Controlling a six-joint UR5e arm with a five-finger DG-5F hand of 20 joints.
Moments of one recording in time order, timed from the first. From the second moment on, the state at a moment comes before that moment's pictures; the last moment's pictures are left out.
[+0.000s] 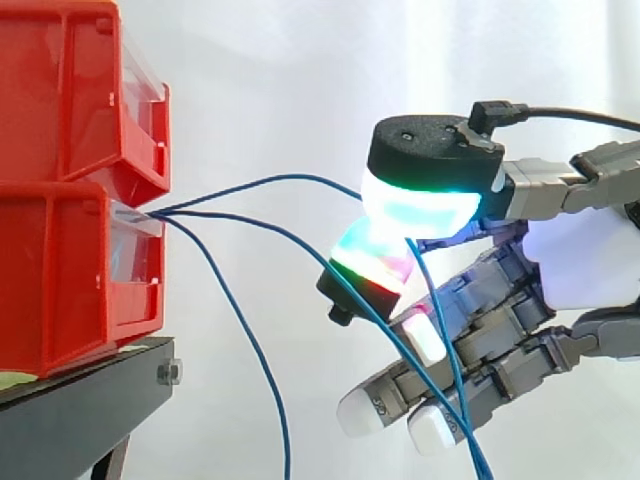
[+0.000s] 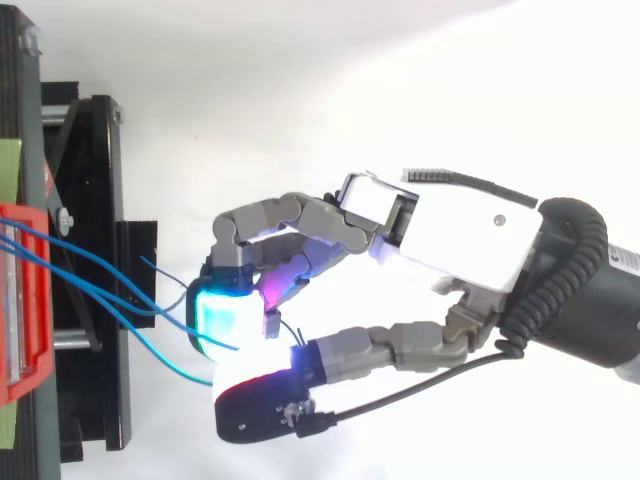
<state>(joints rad) 0.27 -2.23 -1.22 -2.93 -0.96 -0.14</state>
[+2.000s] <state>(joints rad) 0.27 -2.23 -1.22 -3.03 -0.95 -0.13</state>
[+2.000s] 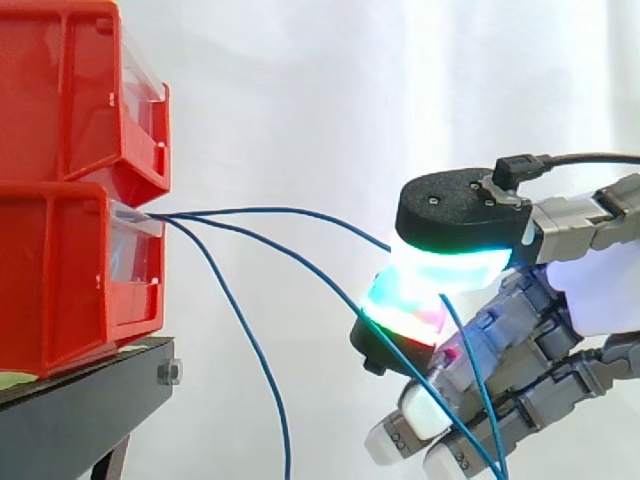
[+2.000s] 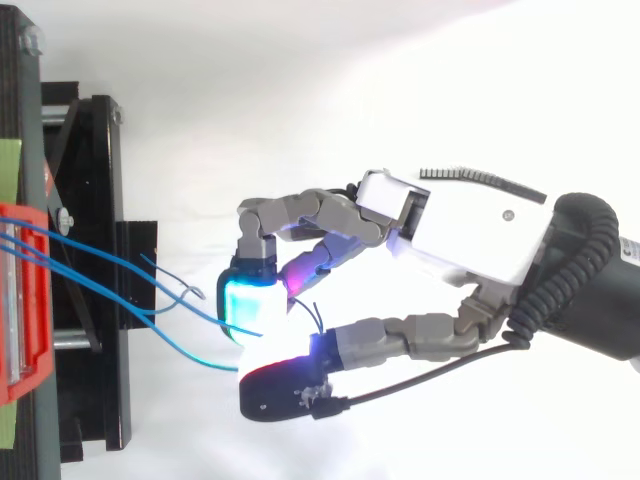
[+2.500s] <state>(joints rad) 0.26 -2.20 -1.26 -3.16 -1.02 -0.03</state>
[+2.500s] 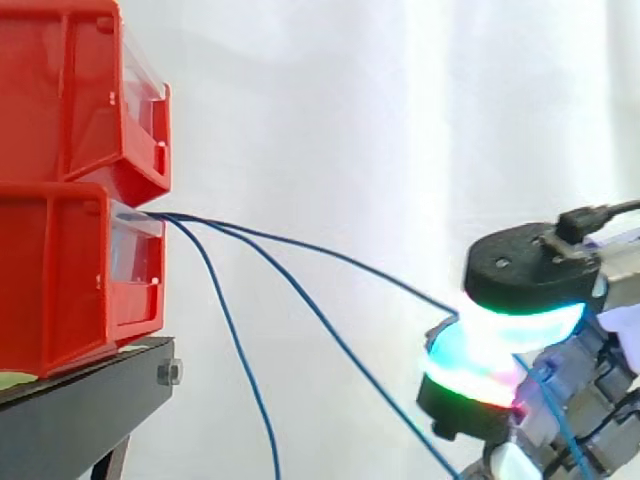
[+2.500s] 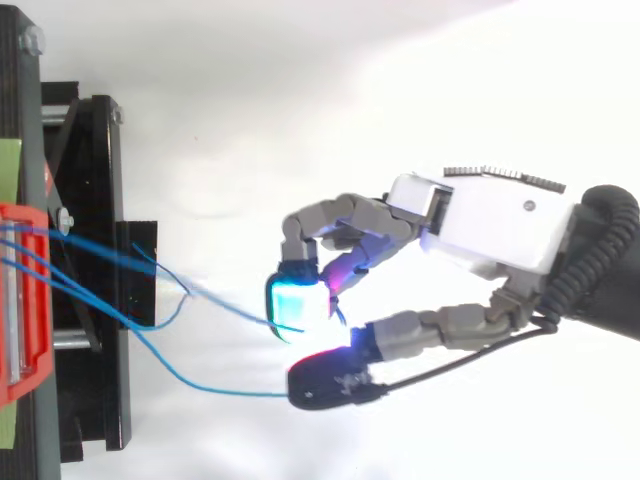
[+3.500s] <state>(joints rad) 0.26 -2.12 -1.38 -3.05 -1.00 -0.03</state>
